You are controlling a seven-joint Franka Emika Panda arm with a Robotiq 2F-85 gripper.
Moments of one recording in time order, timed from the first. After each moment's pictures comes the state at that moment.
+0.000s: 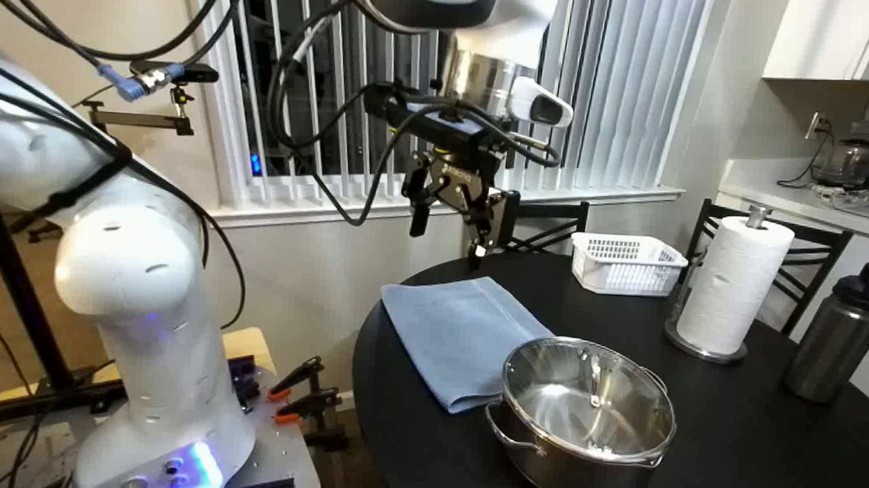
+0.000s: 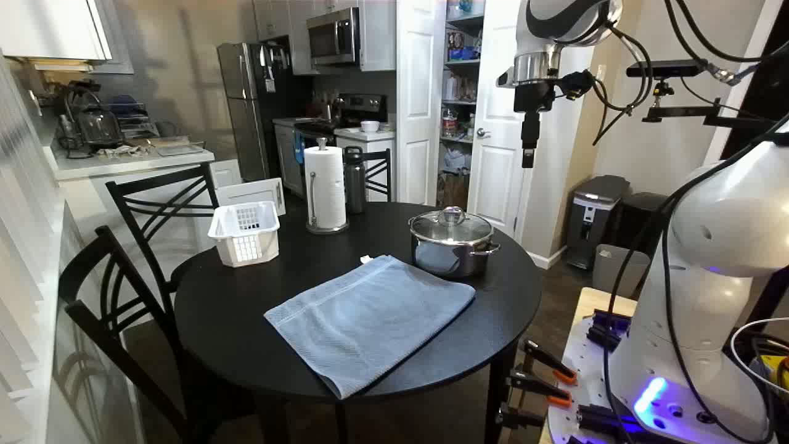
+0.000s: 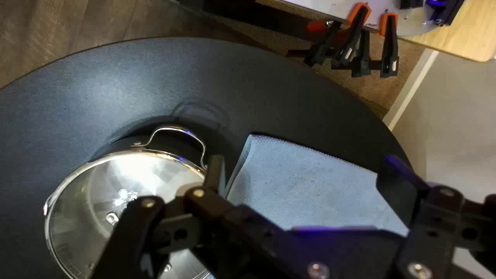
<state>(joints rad) -0.07 -0.61 -0.39 -2.46 -0.14 1.73 -0.57</state>
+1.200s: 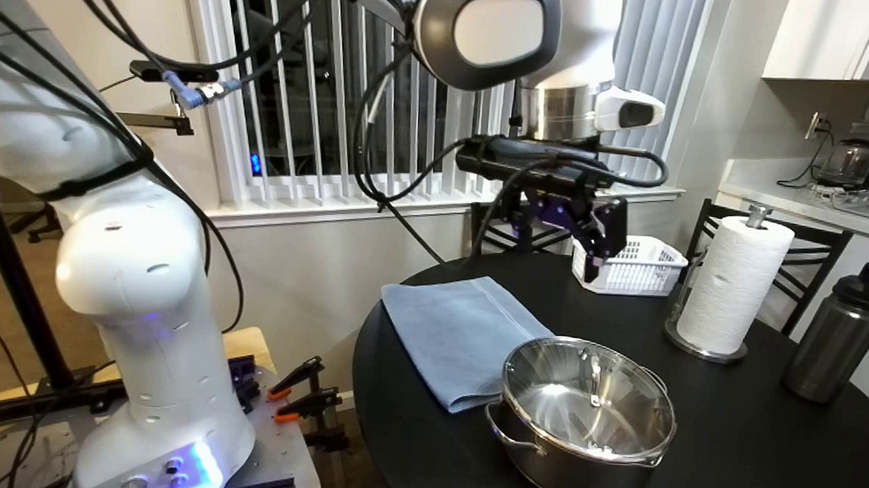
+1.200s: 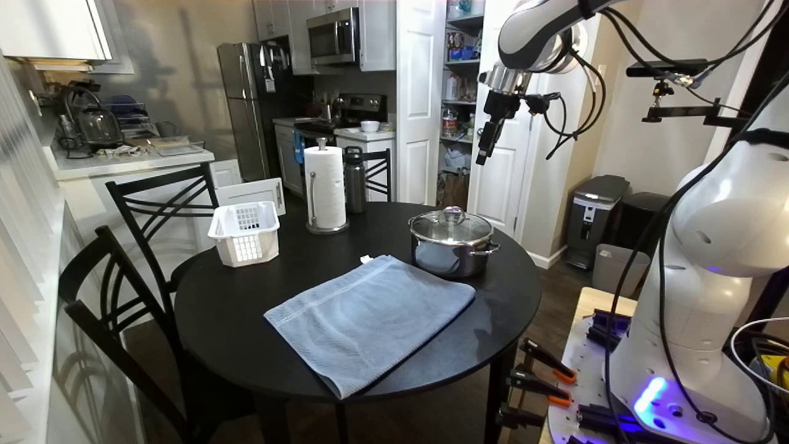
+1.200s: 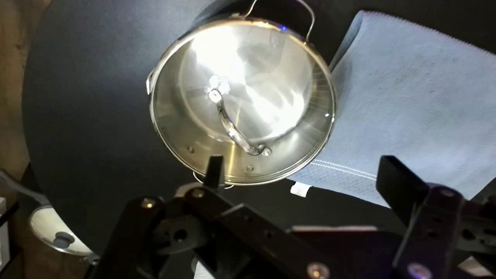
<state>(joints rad) -0.07 -0.38 -0.45 -2.41 -0.07 2.23 -0.63</state>
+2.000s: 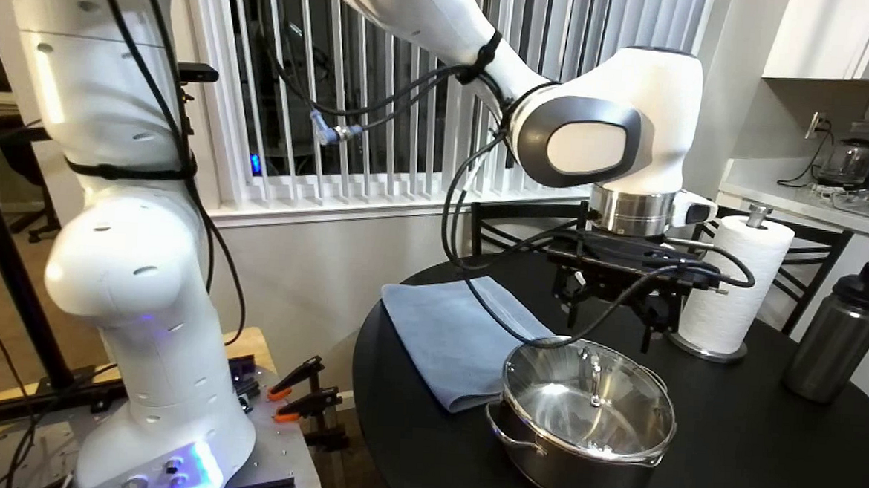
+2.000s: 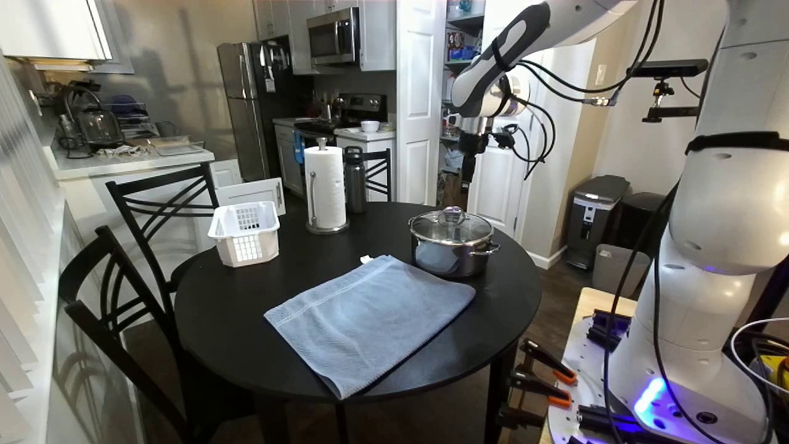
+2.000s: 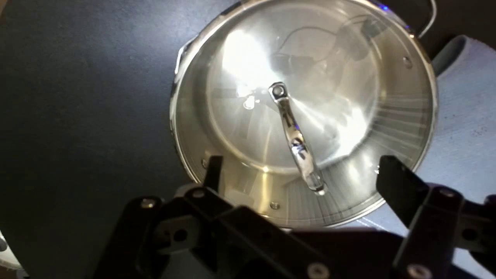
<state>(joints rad) -0.15 0.07 -0.38 -2.21 0.08 2.36 -0.98</state>
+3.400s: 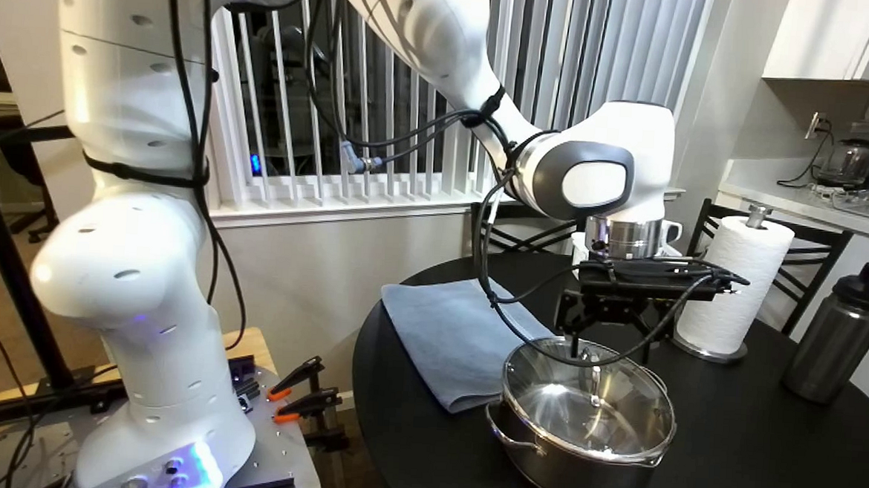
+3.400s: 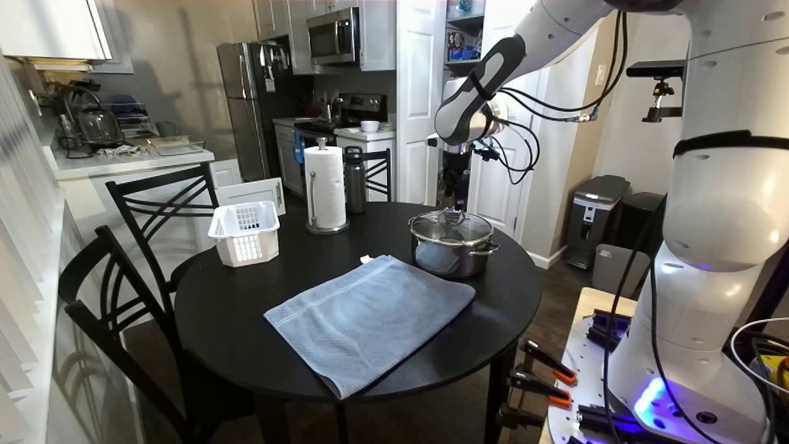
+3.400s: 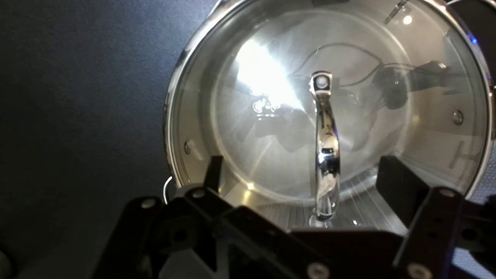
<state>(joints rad) -0.25 0.20 -0.22 -2.16 -0.07 2.44 -1.17</state>
